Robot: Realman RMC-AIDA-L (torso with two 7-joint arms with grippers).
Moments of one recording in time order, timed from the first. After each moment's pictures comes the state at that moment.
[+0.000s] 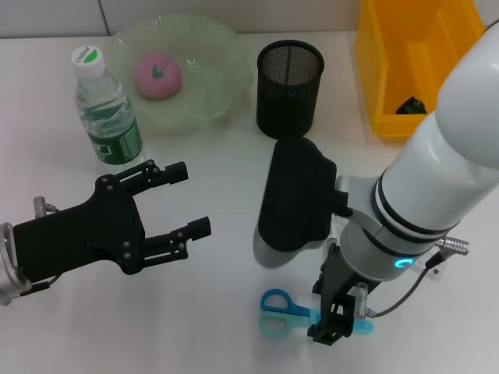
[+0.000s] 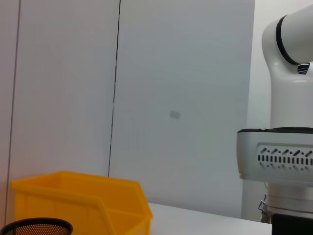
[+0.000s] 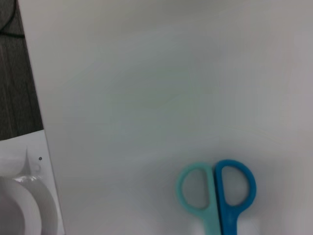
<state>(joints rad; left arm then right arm) -0.29 -2.05 0.99 0.53 1.53 1.72 -0.94 0.65 2.09 -2.02 -1.43 -2.49 -1.57 2.66</state>
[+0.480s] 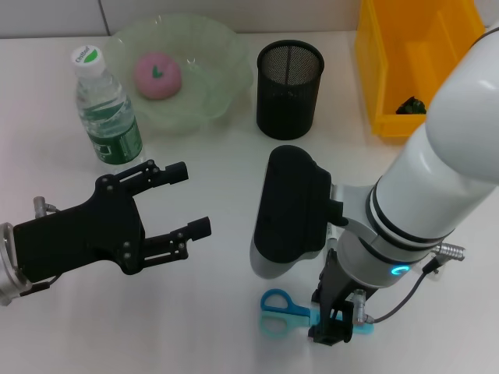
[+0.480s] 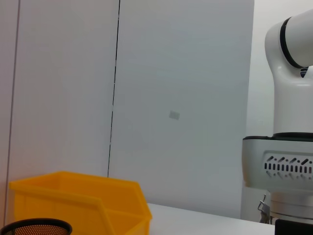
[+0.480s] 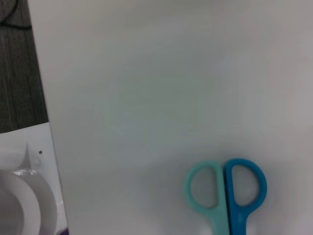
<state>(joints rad) -0.29 -2.05 0.99 0.53 1.53 1.72 -0.94 0.65 2.09 -2.06 -1.43 -2.49 -1.55 2.67</state>
